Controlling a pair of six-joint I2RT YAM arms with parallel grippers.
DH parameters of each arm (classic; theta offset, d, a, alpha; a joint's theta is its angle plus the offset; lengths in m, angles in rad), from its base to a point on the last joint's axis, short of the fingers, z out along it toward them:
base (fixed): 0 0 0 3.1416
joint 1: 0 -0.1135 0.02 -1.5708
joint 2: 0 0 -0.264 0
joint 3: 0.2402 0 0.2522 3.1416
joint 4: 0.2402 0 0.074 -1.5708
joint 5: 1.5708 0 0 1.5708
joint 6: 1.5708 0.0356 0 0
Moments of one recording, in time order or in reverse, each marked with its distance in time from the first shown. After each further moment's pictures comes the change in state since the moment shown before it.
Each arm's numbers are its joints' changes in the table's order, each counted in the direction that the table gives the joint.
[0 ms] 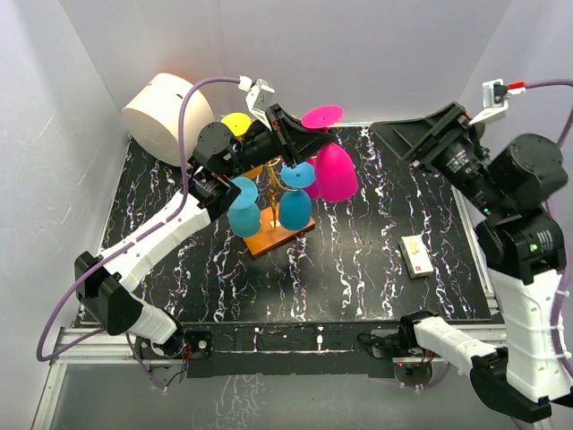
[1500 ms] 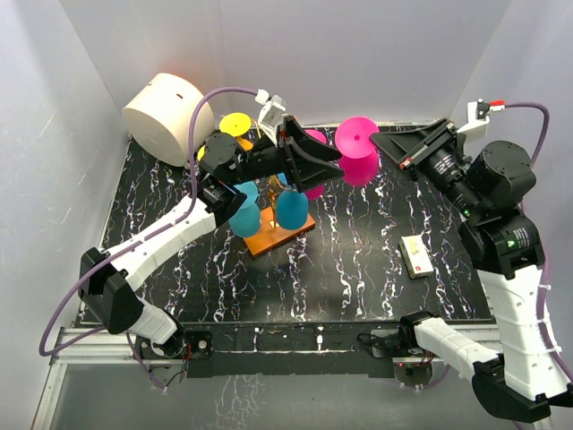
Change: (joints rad) left arm 0.023 -0.018 -0.067 -0.115 0.235 -0.016; right arm -0.006 0.032 -0.181 -0.047 0.066 0.238
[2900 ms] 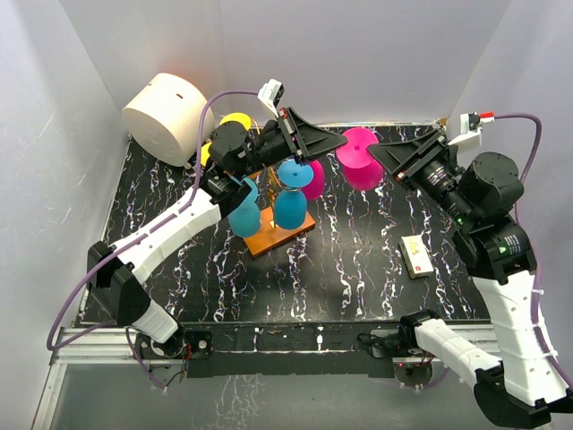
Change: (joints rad) left arm -0.001 -0.047 0.073 0.111 -0.231 -0.705; right arm 0.000 0.062 -0.124 -0.022 0.030 -0.084
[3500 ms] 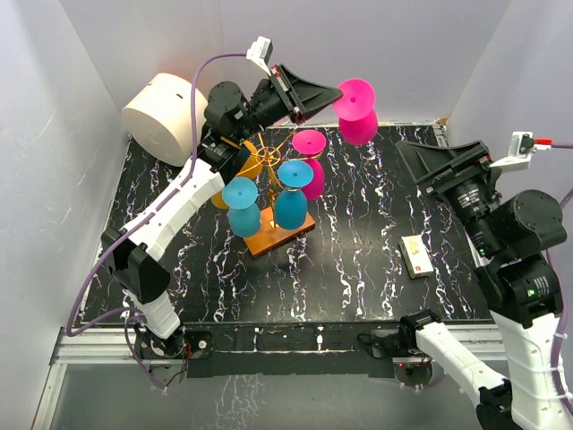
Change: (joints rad) left arm -0.086 -0.172 0.358 0.126 0.000 0.037; right arm 0.000 0.124 0.000 -0.008 0.161 -0.065
